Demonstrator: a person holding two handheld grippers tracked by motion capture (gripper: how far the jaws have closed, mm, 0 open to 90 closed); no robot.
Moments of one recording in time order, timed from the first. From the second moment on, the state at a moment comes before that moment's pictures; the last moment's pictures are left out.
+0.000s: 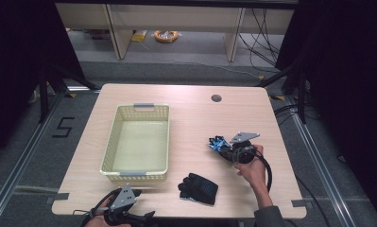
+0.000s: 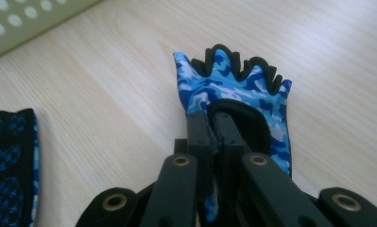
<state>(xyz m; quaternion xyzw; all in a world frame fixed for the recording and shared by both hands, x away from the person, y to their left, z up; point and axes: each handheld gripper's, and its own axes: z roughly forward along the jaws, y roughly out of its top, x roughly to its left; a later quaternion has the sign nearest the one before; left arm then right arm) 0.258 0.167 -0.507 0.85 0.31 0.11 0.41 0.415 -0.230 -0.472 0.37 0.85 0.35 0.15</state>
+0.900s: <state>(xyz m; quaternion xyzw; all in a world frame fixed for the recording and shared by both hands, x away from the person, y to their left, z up) 0.257 0.168 -0.506 0.84 0.32 0.10 0.42 0.385 -0.224 -0.434 0.32 0.84 0.41 0.16</state>
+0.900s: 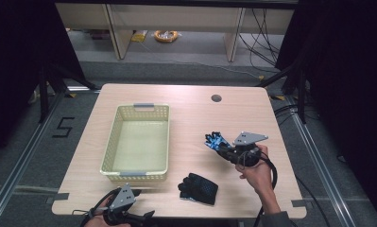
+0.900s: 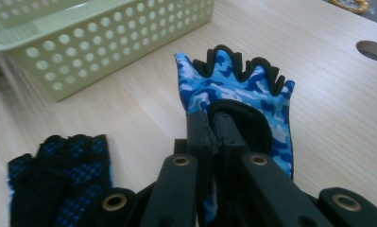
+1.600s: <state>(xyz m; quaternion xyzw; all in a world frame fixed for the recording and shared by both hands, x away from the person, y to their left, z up) 0.258 0.170 -0.506 0.84 0.32 0.11 0.42 0.347 -0.192 -0.431 0.25 0.86 0.42 0.14</state>
